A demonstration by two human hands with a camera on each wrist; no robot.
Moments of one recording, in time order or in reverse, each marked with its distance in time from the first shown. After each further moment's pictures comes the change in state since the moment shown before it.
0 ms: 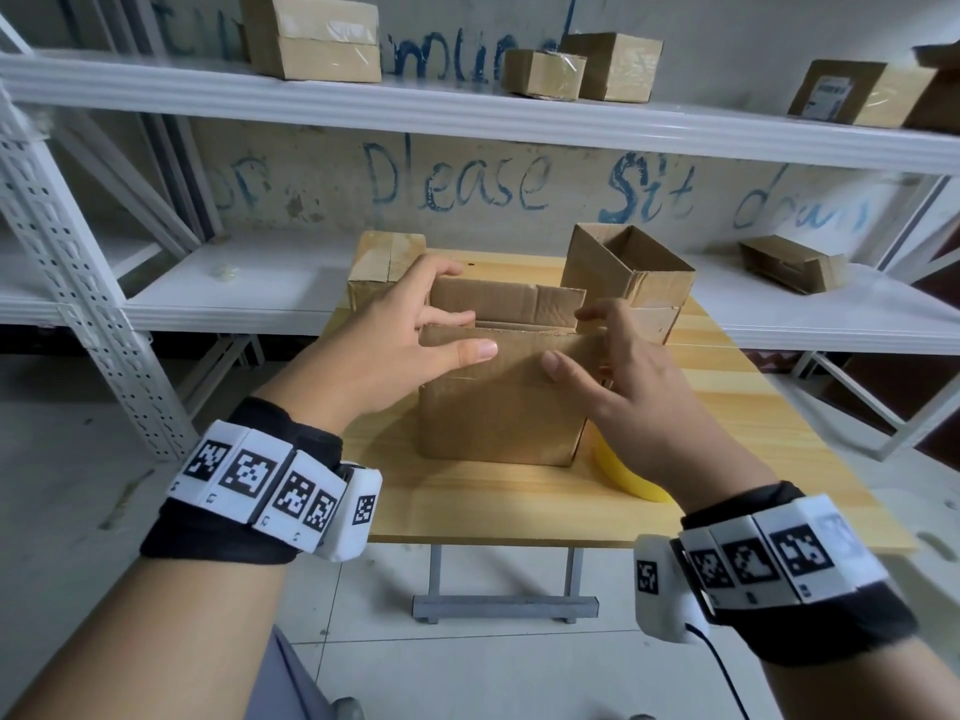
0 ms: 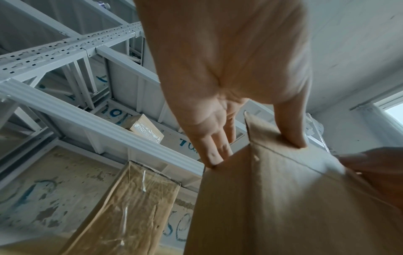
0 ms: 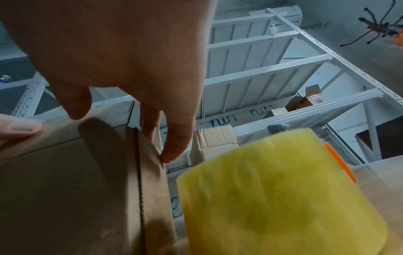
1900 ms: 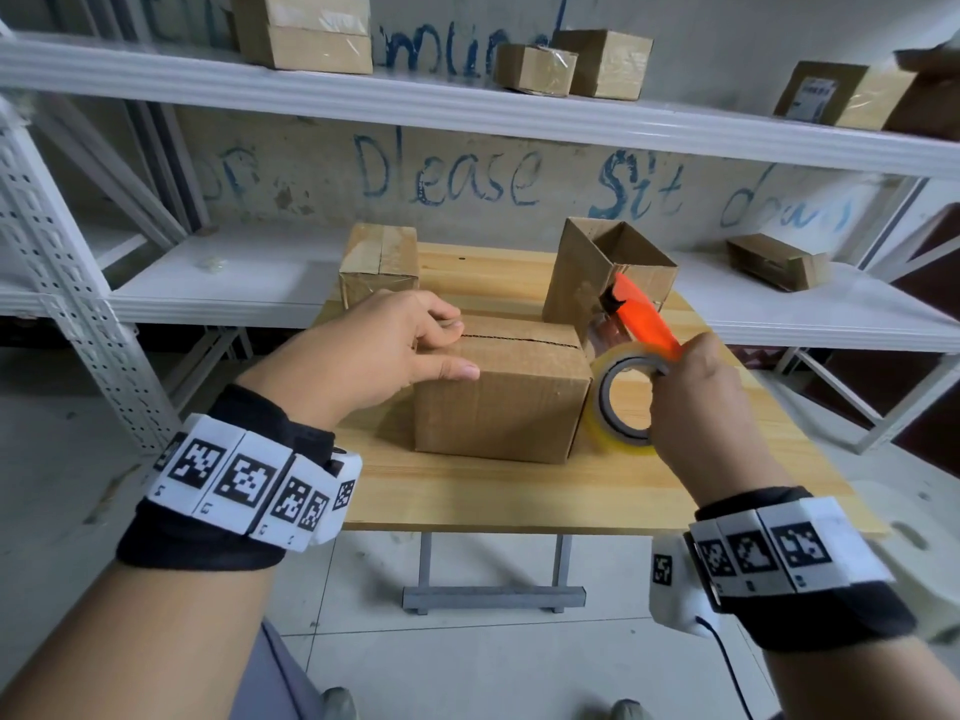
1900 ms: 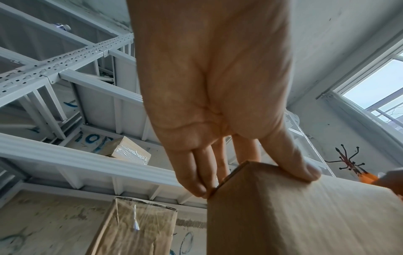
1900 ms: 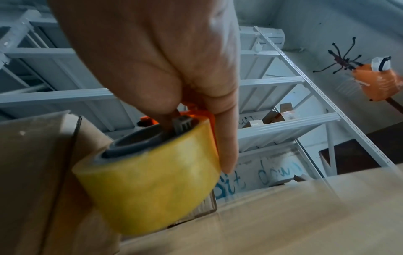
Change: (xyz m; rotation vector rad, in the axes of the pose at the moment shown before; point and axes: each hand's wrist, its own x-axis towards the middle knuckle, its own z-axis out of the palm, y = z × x) left_hand 0.000 0.005 -0.003 0.316 -0.110 0.068; right_hand -0.014 0.020 -0.018 -0.281 0.243 0.439
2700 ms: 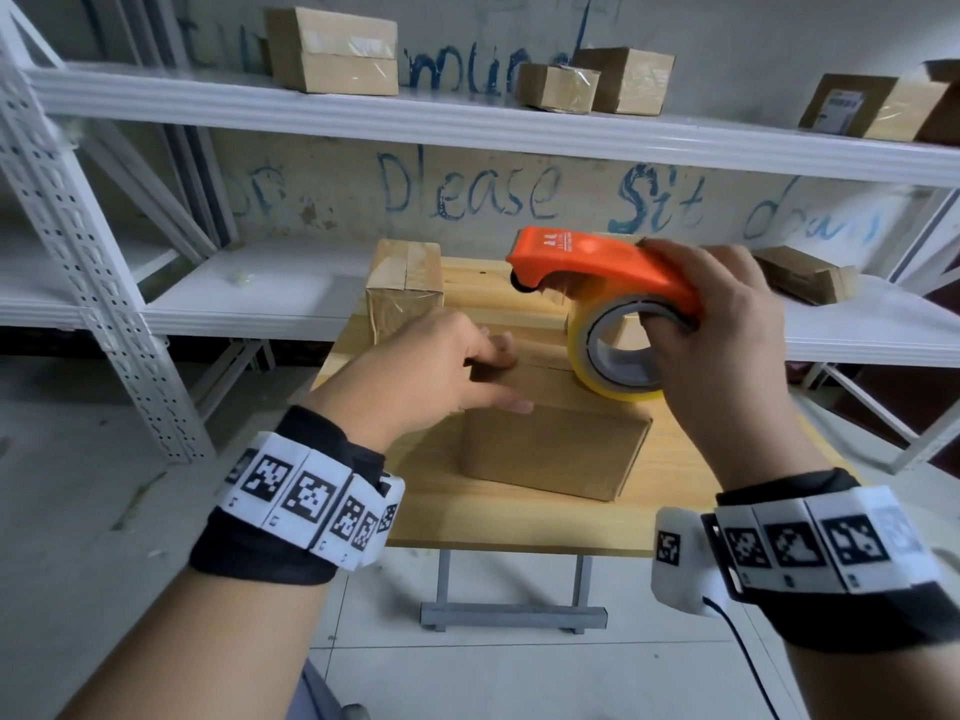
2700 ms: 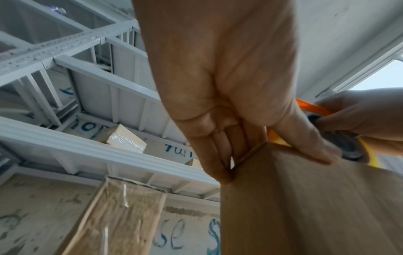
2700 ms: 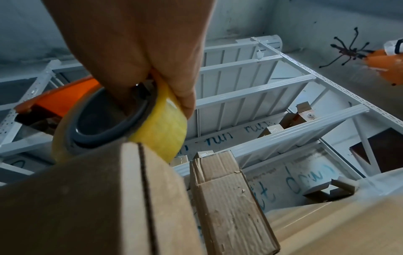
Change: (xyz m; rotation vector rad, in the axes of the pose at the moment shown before) left_hand -0.003 0.019 0.005 -0.057 -0.031 -0.045; right_hand 0.020 -0.037 -0.014 0.264 0.302 -0.527
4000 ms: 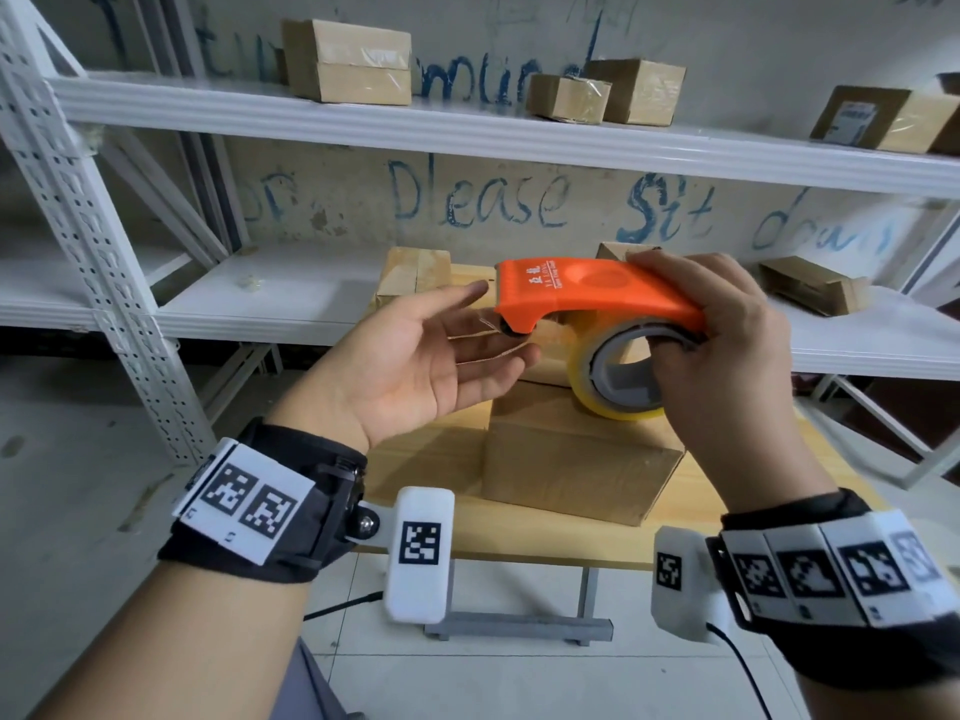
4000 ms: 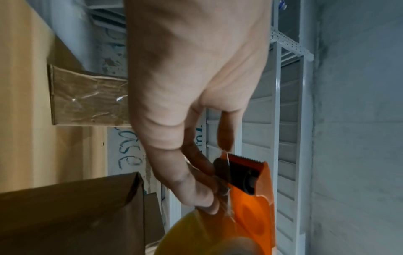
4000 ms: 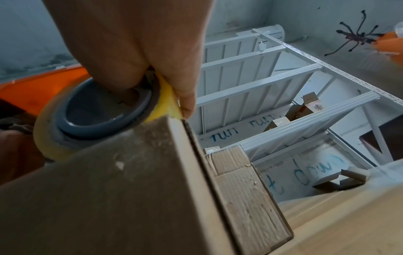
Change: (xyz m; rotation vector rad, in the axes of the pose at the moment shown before) left_hand -0.013 0.008 -0.019 -1.618 -0.092 -0.244; right_hand -0.001 -0.010 0.004 0.101 -0.002 -0.040
